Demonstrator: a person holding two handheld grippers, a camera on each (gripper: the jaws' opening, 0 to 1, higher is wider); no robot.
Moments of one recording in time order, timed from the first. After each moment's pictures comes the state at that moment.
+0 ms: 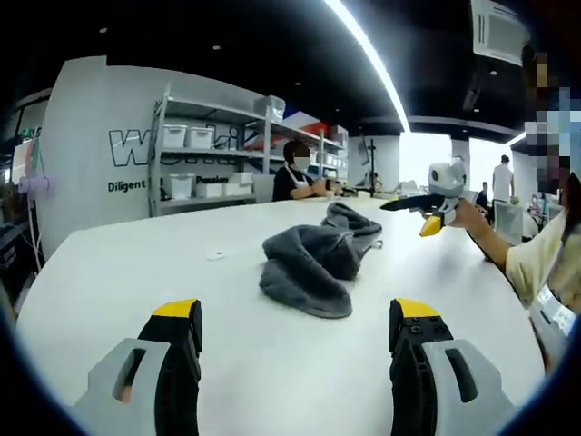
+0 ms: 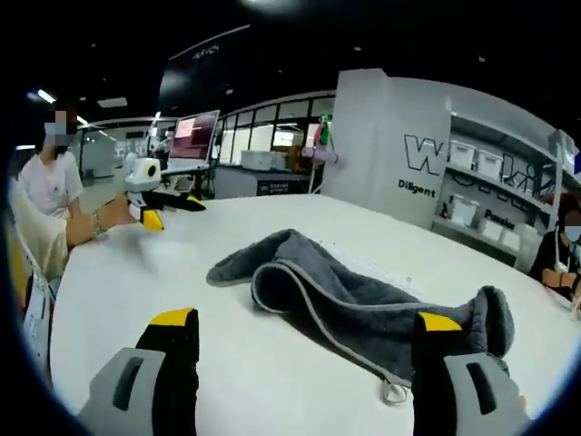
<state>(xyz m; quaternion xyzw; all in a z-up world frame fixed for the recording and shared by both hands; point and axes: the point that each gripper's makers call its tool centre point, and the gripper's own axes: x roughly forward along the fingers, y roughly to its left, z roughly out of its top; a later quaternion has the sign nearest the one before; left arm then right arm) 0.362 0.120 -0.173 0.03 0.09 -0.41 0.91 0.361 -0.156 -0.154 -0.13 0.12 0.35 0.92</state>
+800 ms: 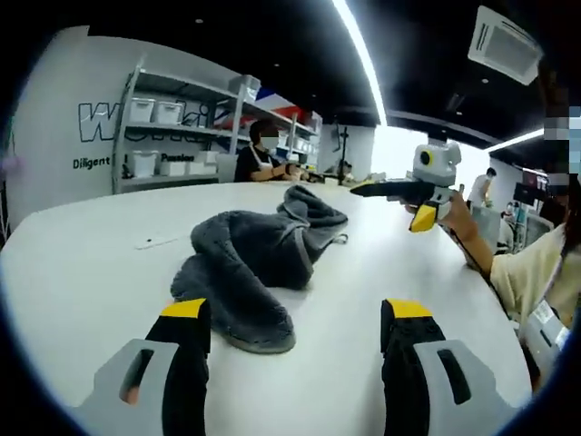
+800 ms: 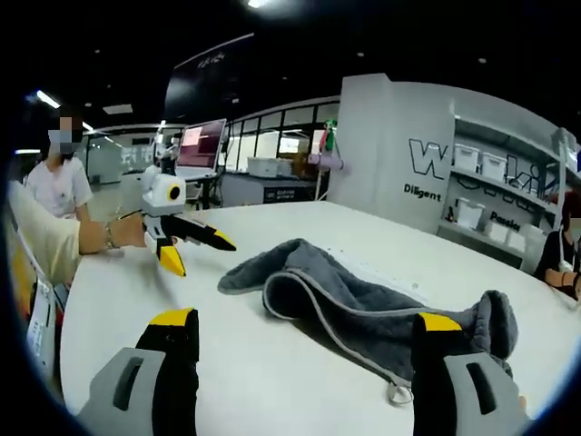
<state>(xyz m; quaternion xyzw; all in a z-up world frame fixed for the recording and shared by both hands) 0.368 0.025 -0.194 0.02 0.15 -0.48 0.87 0.352 -0.151 -0.146 -0.12 0.12 0.37 0.91</state>
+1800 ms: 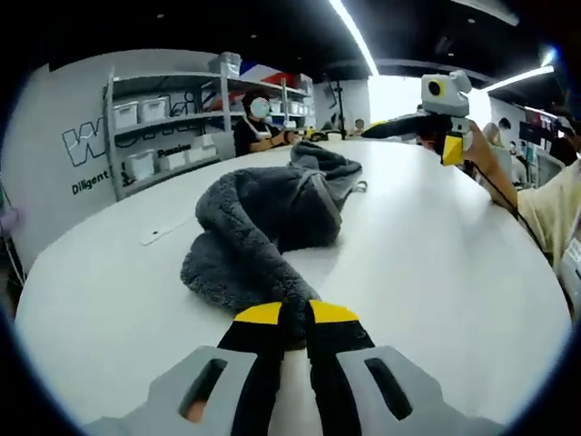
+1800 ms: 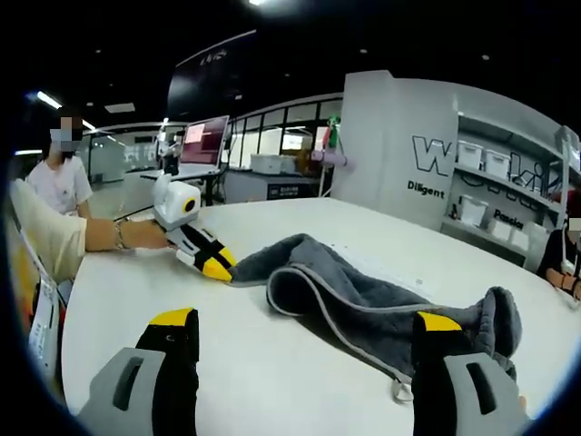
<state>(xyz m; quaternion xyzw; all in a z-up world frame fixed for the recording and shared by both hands) 0.386 0.031 -0.235 0.15 0.17 -0.45 0.86 0.351 -0.150 -0.151 -0.12 0.13 0.38 0.91</state>
